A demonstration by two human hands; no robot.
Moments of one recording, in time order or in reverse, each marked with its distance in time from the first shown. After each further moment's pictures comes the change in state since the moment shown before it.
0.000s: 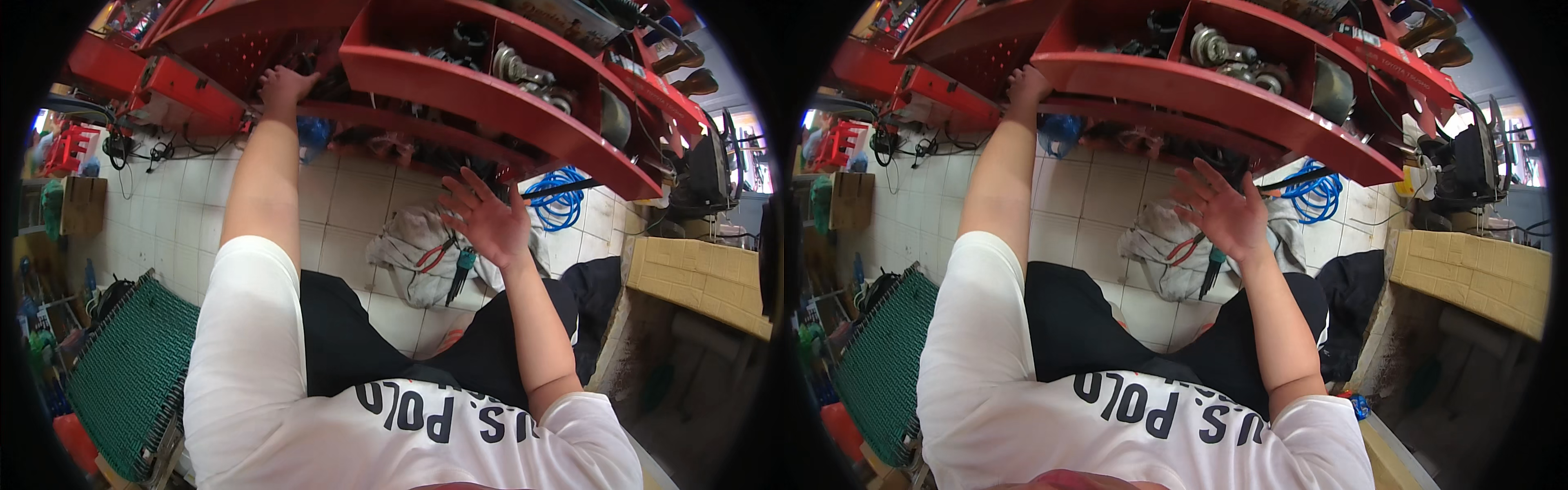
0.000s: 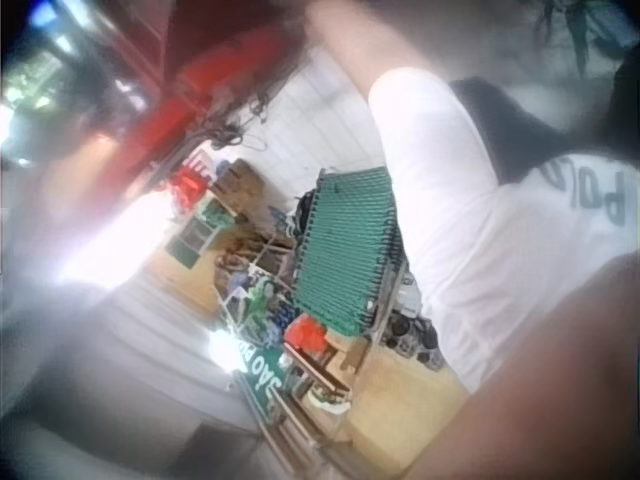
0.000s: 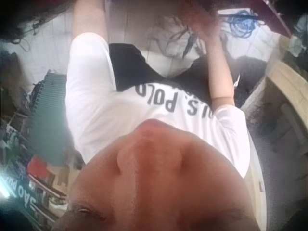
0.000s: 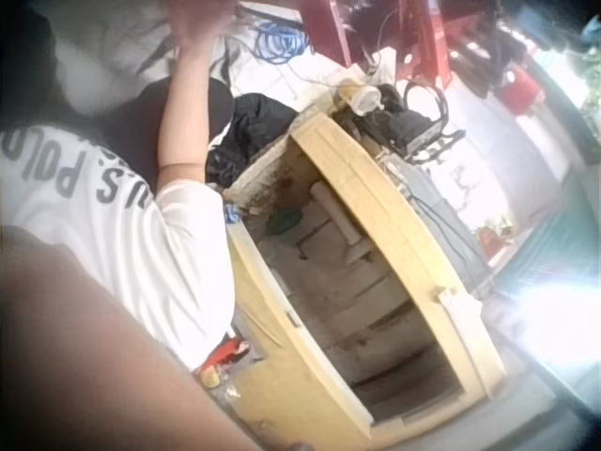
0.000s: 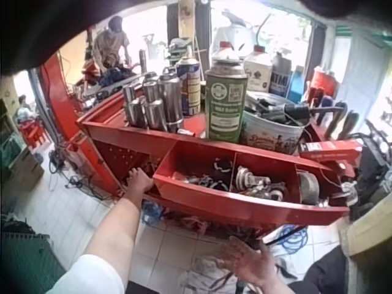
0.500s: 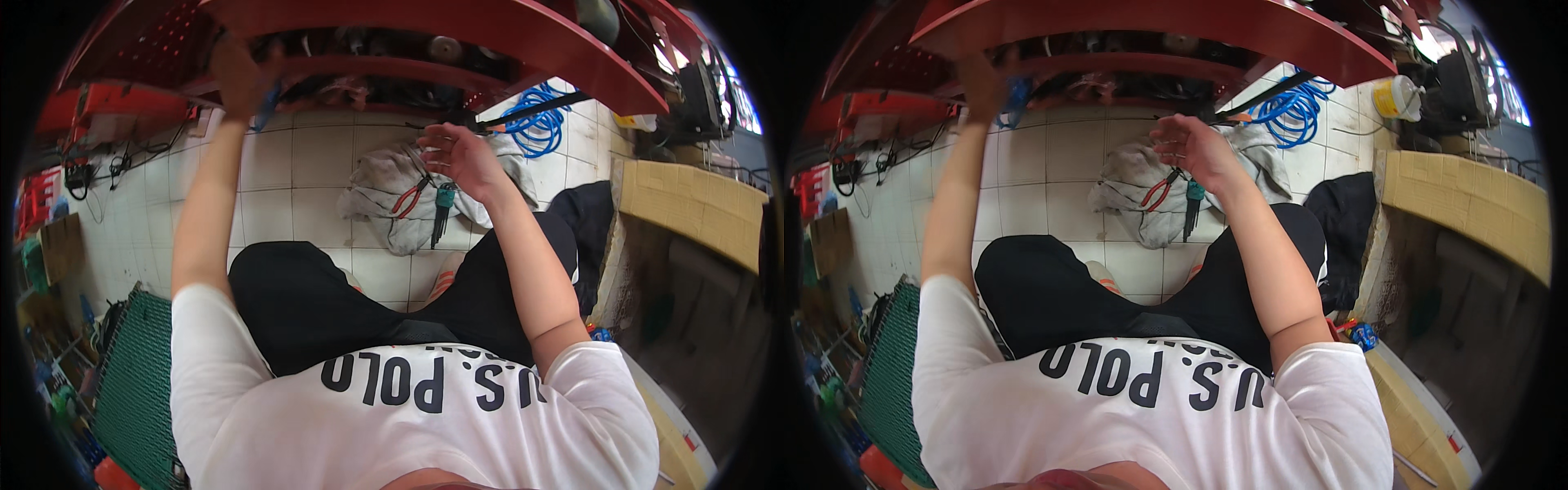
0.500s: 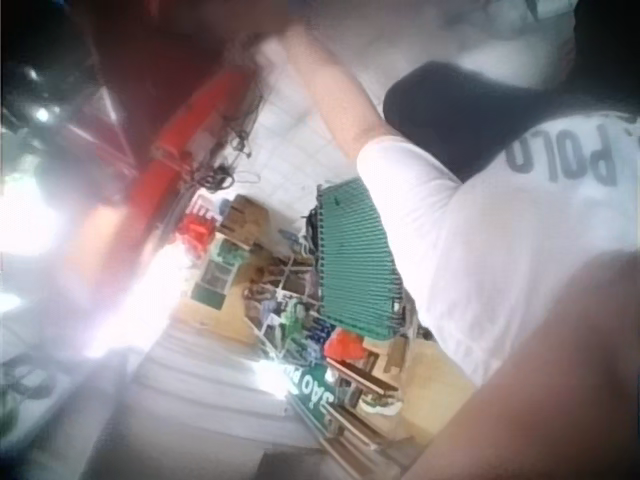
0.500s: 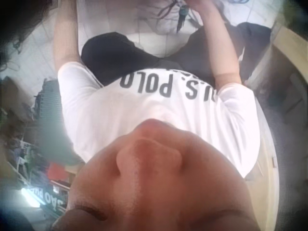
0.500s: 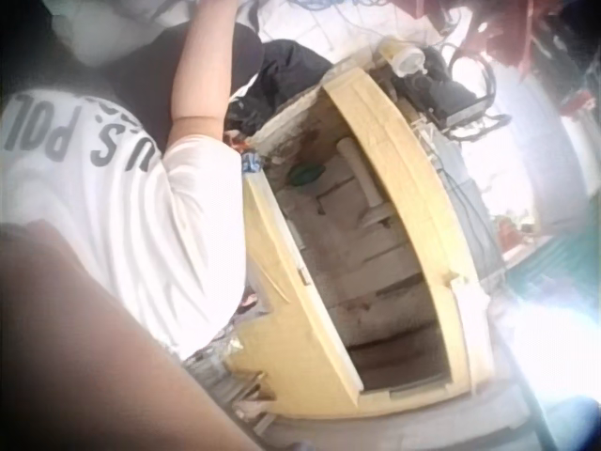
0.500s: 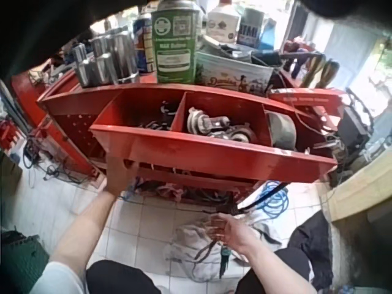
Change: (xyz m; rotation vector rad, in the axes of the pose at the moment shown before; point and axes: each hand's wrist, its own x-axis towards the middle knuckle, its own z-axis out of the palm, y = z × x) left_hand -0.093 0.022 0.024 -0.434 0.549 0.872; right_hand -0.017 -0.011 -0.045 -0.364 0.567 0.048
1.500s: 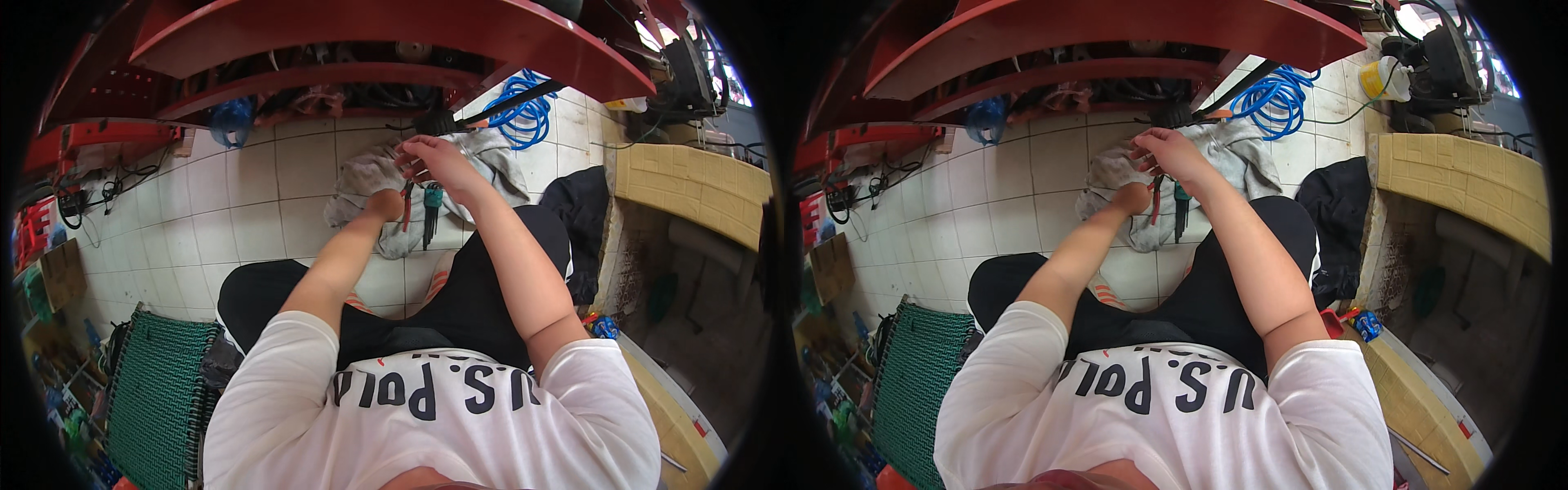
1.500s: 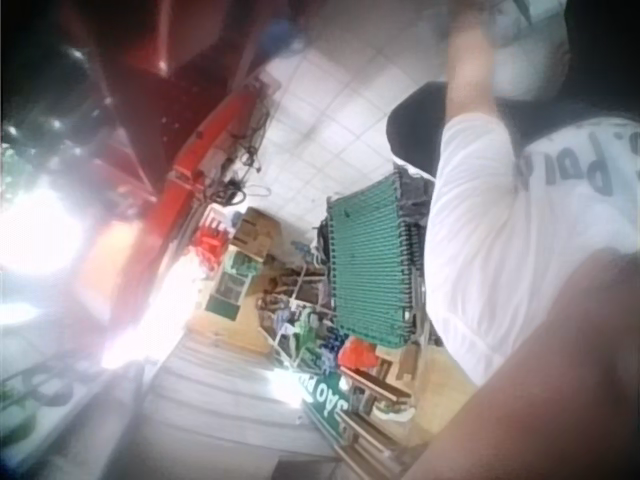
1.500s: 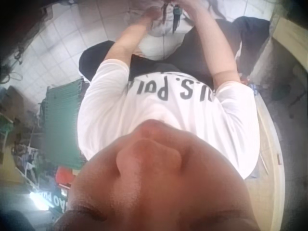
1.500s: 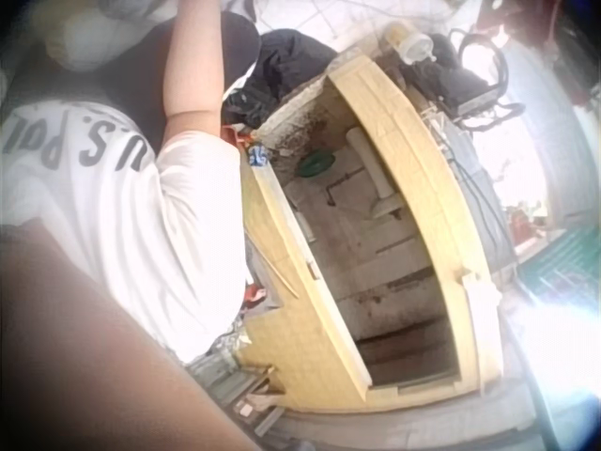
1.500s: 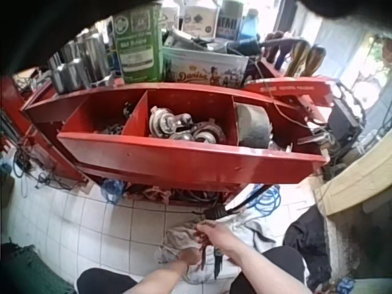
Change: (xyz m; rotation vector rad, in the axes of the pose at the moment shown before) left_hand -0.303 0.275 0.137 -0.336 -1.416 -0.311; right_hand 0.015 0.011 0.010 -0.455 0.058 0.080
